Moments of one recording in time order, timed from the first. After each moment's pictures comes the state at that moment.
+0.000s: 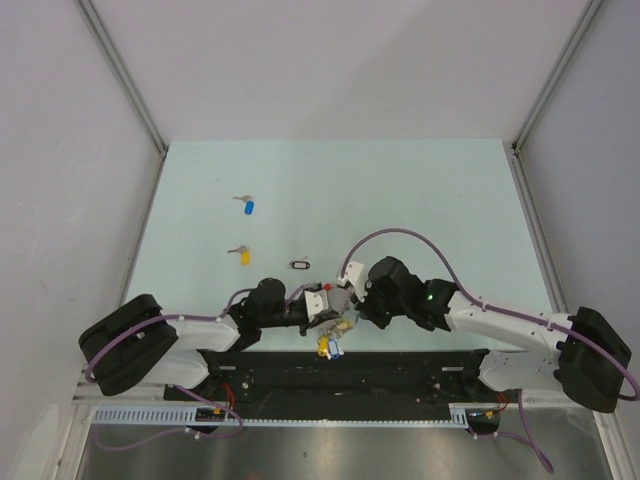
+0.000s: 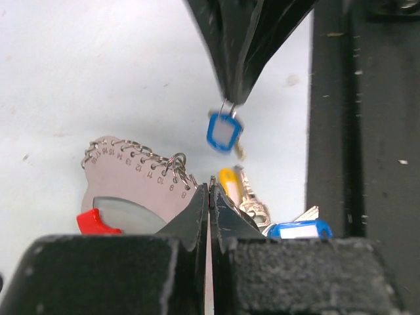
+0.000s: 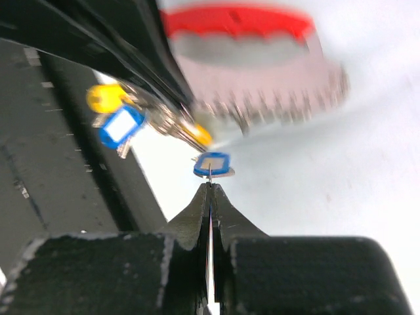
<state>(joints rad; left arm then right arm) -0.89 1.30 0.23 0.75 0.50 0.24 0.99 1.18 0.68 -0.32 -0.16 -0.12</state>
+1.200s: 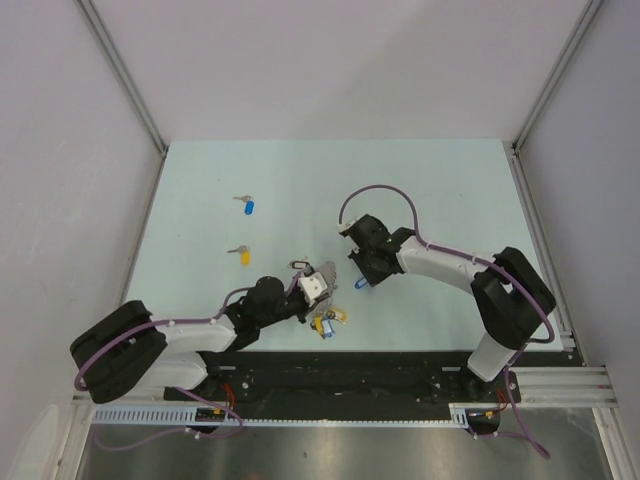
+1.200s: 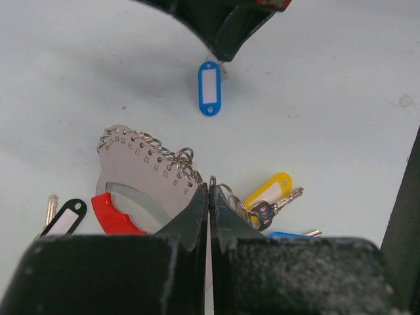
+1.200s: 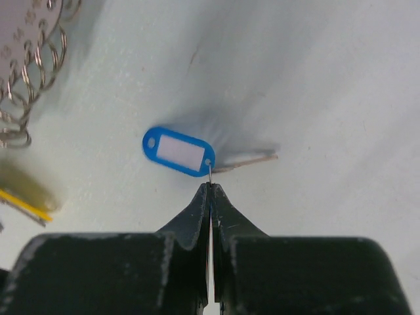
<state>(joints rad) -0.89 1.25 0.25 0.67 0.14 0.16 0.76 1.69 1.08 -0.53 0.12 0.09</state>
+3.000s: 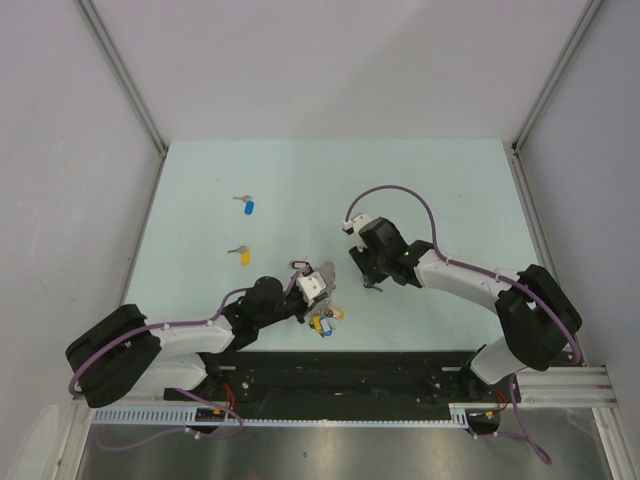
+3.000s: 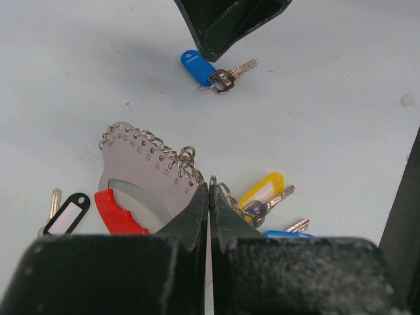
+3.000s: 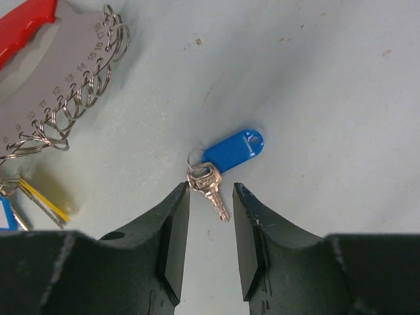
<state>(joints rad) -0.89 1.21 0.25 0.63 0.13 0.16 0.76 1.53 0.93 -0.32 0.09 0.06</state>
